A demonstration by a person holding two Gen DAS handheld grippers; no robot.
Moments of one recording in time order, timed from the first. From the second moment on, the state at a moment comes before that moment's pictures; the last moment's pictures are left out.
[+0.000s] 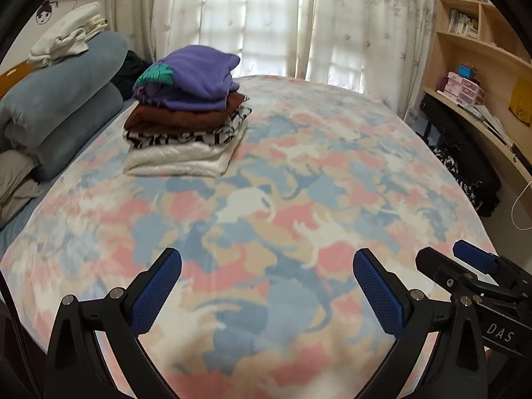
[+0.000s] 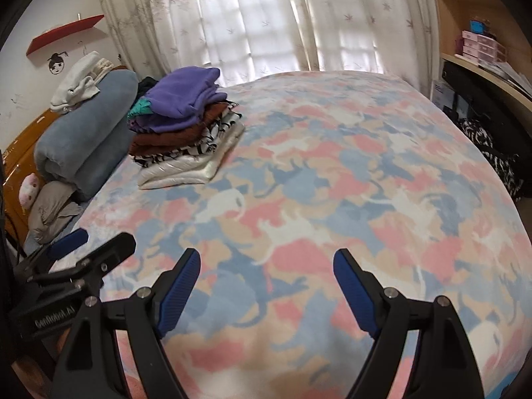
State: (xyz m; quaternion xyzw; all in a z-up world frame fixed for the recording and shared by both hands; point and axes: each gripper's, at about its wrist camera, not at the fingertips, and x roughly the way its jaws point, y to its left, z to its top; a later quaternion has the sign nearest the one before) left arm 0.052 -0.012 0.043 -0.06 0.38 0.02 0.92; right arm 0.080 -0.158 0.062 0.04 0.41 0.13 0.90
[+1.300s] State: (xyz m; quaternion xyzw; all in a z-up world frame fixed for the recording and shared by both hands) left arm 0.050 -0.022 0.038 -0.04 0.39 0.04 0.92; right arm 0.069 -0.167 0.055 0.05 0.41 0.13 0.90
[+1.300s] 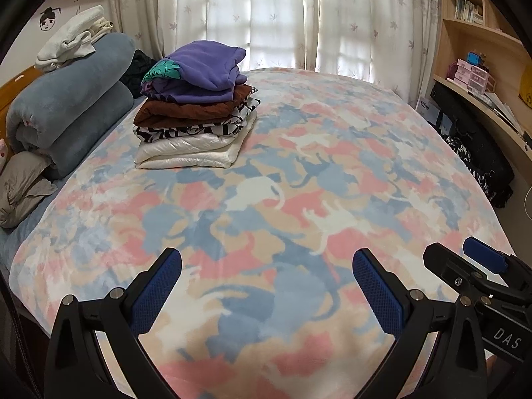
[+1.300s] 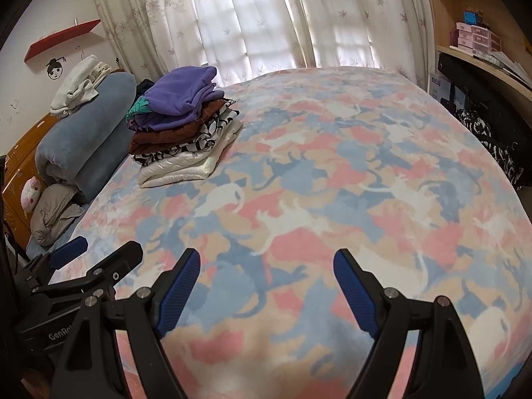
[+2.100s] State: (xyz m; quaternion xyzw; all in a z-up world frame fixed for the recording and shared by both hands) left arm 0.051 -0.017 0.030 -0.04 0.40 0.04 0.91; right arm 0.070 -0.168 0.041 0.05 0.42 0.13 0.90
